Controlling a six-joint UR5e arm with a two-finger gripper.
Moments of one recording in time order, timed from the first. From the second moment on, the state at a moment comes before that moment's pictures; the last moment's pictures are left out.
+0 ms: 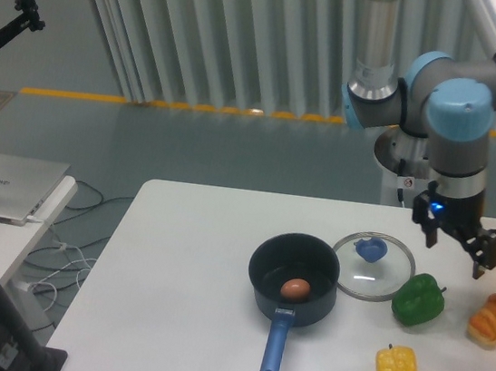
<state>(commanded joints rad) 2.45 -1.78 -1.53 -1.35 1.65 1.09</state>
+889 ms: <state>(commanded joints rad) 2.52 -1.80 -1.53 -1.34 1.65 1.65</state>
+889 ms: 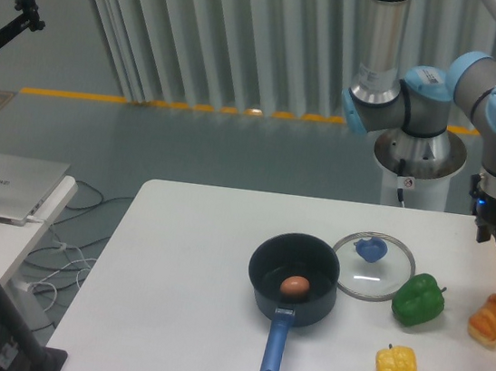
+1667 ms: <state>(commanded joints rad) 2.55 -1.85 -1.52 -1.32 1.60 1.68</state>
